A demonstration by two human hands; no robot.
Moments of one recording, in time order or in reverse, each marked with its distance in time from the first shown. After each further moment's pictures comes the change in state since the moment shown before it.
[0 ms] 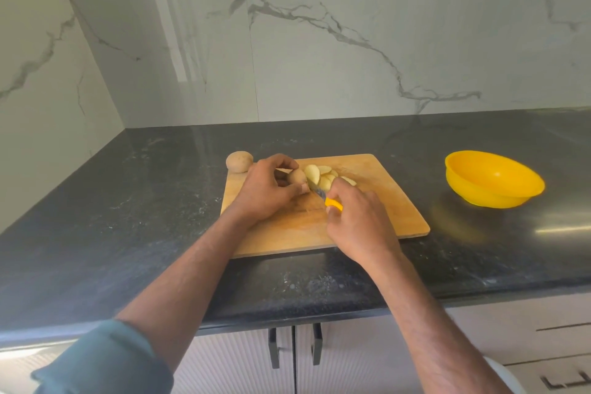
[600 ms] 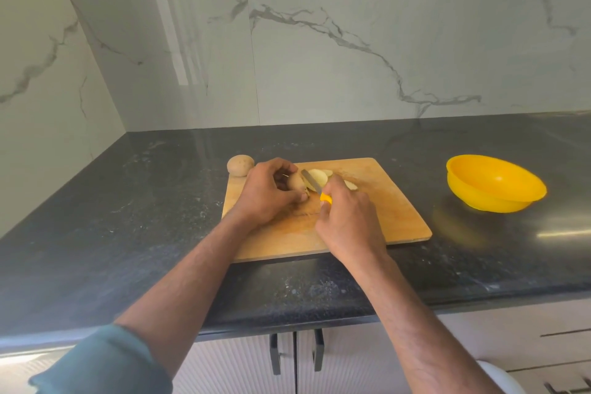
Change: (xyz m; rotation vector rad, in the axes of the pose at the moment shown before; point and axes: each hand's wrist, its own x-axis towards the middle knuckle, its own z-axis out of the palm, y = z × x) left_hand 0.001 -0.003 0.000 -0.033 0.037 -0.044; right_hand 0.010 -0.013 0.015 -0.032 0.107 0.014
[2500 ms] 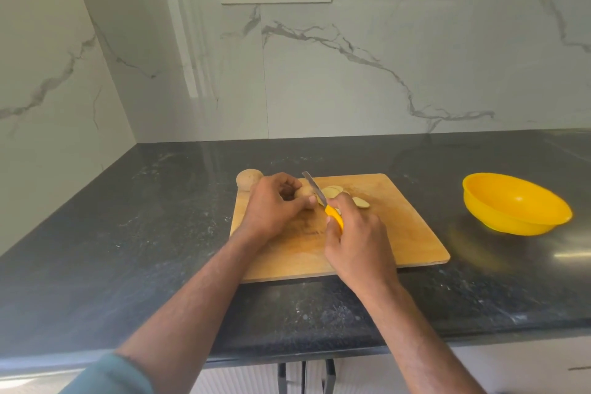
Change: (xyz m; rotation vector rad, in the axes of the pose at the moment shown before) left_hand -0.002 0.005 -0.002 -0.058 0.096 -0.055; right_hand -0.001 0.009 0.018 0.070 0.138 -0.152
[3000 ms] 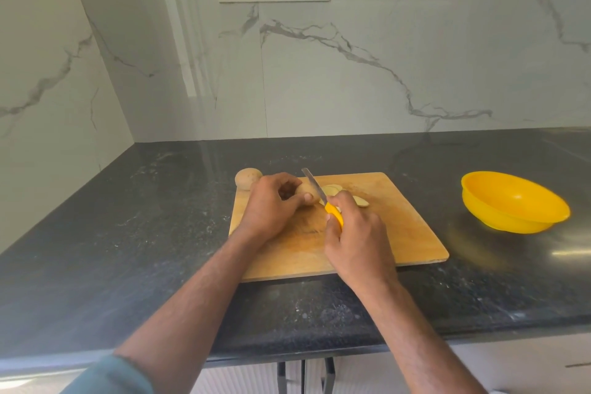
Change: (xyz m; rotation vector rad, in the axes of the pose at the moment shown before) left_hand 0.003 -0.003 0.000 0.087 -0.011 0.055; right_hand 0.000 -0.003 -0.001 0.019 0.025 0.015
